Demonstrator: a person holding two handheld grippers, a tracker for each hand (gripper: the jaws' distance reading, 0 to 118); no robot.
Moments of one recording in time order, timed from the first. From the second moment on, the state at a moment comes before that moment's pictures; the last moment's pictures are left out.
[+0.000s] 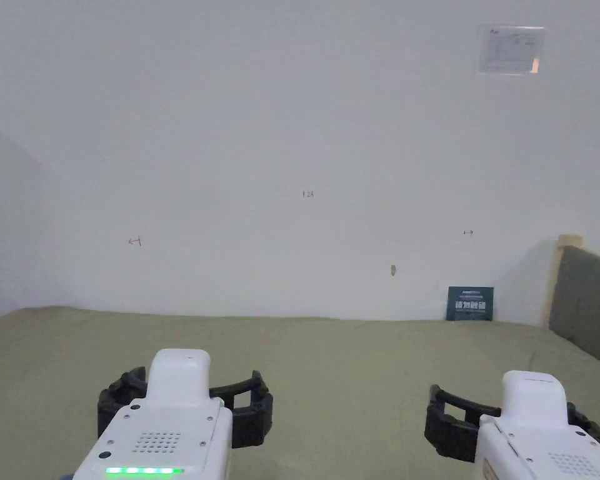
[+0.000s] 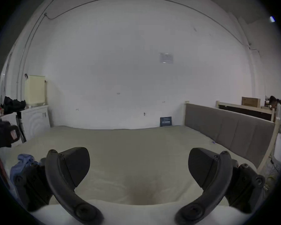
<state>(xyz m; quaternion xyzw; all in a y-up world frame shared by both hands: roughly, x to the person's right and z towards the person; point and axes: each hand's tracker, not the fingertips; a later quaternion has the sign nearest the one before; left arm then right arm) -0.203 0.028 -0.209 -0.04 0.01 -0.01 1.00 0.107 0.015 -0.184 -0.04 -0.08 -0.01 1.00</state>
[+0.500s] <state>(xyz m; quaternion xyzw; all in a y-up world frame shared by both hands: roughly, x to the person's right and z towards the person) -0.206 0.028 -0.210 -0.06 0.00 -0.01 1.00 0.093 0.021 -0.184 -0.04 -0.08 0.02 1.00</state>
